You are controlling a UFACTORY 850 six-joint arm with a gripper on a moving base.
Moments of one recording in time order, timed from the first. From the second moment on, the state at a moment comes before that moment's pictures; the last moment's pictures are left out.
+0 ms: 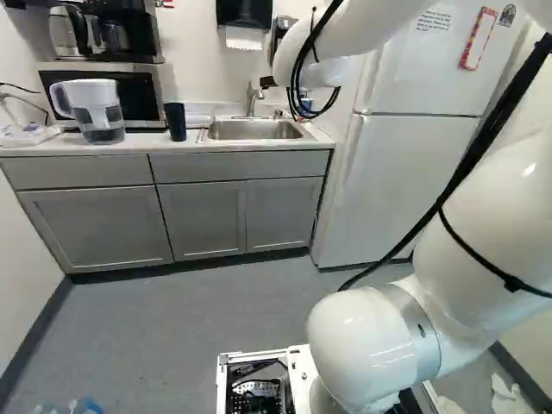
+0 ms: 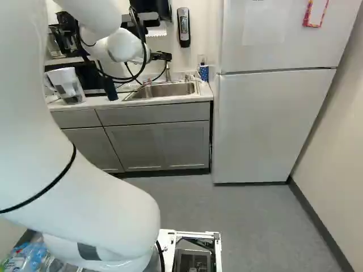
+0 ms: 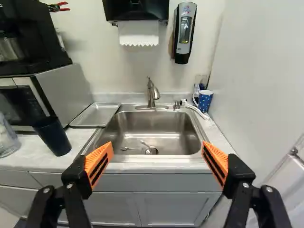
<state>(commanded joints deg) 4.8 7.6 -53.3 0.0 17.0 0.0</state>
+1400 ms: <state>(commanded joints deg) 4.8 7.6 -53.3 0.0 17.0 0.0</state>
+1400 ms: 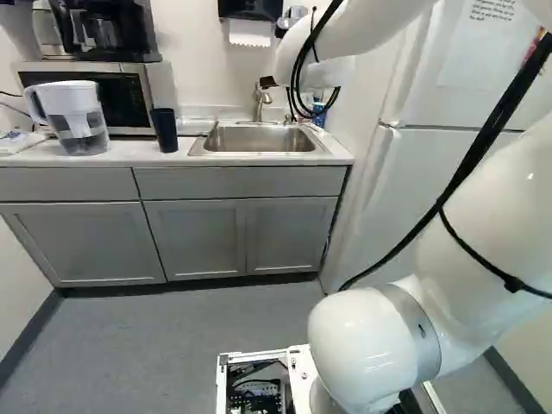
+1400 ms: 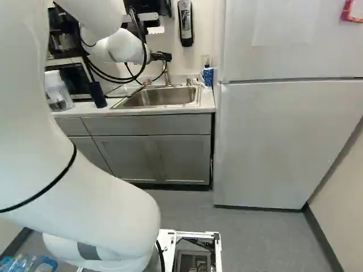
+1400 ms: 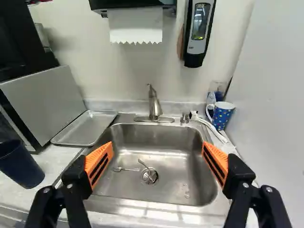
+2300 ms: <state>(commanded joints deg) 4.8 7.6 -53.3 0.0 17.0 0.0</state>
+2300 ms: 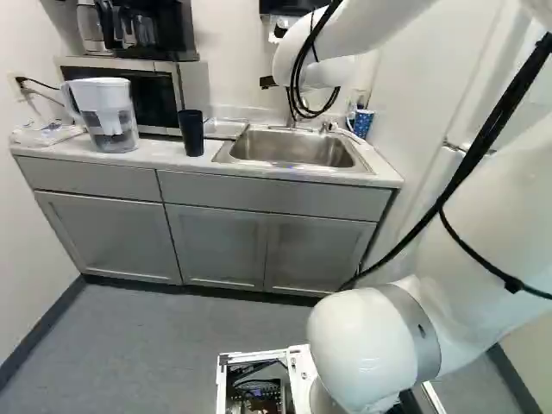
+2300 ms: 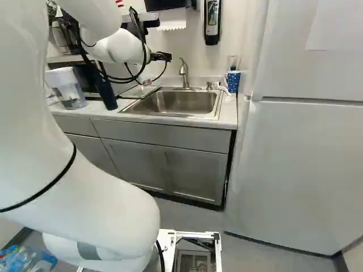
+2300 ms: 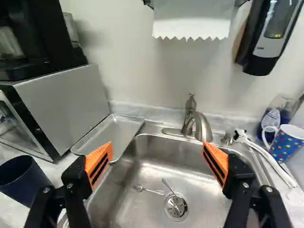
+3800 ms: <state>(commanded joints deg) 4.8 7.6 -53.3 0.0 17.0 0.0</state>
